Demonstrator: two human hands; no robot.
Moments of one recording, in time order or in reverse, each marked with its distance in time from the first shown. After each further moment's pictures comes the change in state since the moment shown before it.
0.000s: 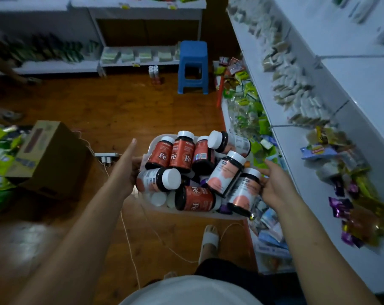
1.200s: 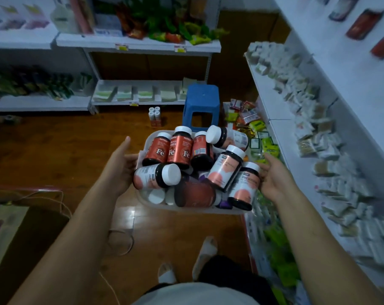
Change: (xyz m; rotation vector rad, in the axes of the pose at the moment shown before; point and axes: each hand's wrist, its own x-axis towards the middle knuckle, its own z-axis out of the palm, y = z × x) left_hand 0.444 0.398 0.031 -0.099 -0.066 -0.015; right_hand 0.352 -0.350 0.370 -0.001 -0.016 -0.052
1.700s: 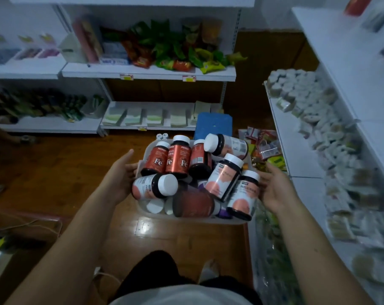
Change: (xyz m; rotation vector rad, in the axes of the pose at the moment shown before) left_hand 0.223 0.145 0.092 -0.052 0.102 -0.045; right_hand 0.250 -0.169 0.085 -0.017 -0.120 0.072
